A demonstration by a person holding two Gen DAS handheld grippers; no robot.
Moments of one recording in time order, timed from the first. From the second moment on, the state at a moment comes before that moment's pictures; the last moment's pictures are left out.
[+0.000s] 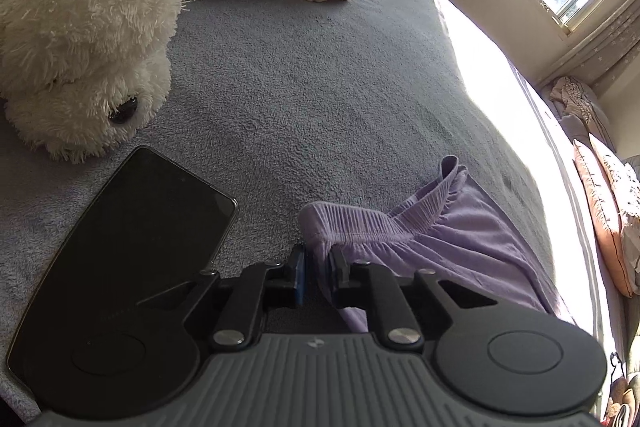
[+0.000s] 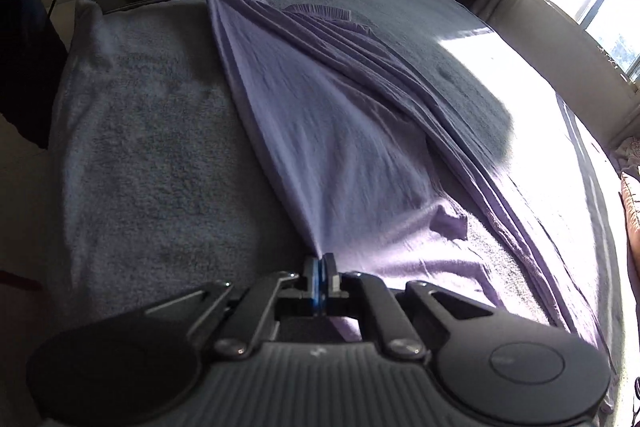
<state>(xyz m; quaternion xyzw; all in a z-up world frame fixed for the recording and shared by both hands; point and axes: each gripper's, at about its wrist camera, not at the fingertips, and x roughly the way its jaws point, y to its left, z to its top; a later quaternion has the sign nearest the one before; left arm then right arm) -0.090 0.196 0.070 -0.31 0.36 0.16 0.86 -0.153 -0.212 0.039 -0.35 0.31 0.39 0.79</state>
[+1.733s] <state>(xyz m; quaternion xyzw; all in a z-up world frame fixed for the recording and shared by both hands) 0.122 0.142 0.073 -0.06 0.29 0.04 0.95 0.113 -0.296 0.013 -0.34 0.32 0.16 0.87</state>
